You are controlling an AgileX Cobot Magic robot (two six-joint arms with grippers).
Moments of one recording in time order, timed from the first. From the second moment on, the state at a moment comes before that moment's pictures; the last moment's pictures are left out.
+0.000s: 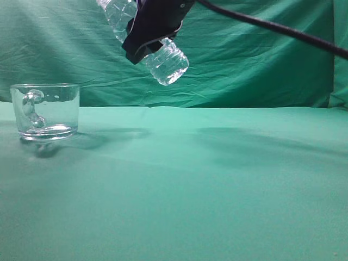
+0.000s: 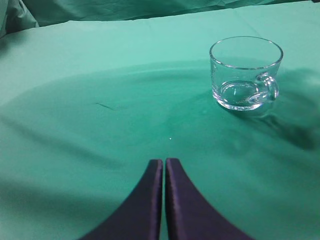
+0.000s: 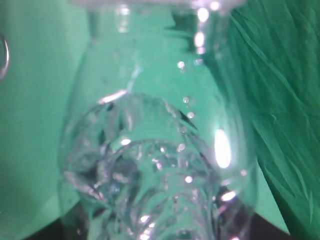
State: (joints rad) left arm 0.03 -0.01 0.02 -0.16 0.36 0.22; right arm 0.68 2.04 -1.48 -1.36 0.11 0.67
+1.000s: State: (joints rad) left arm 0.03 -0.01 0.02 -0.16 0.36 0.22; right arm 0.72 2.22 -1.67 -1.74 0.13 0.67
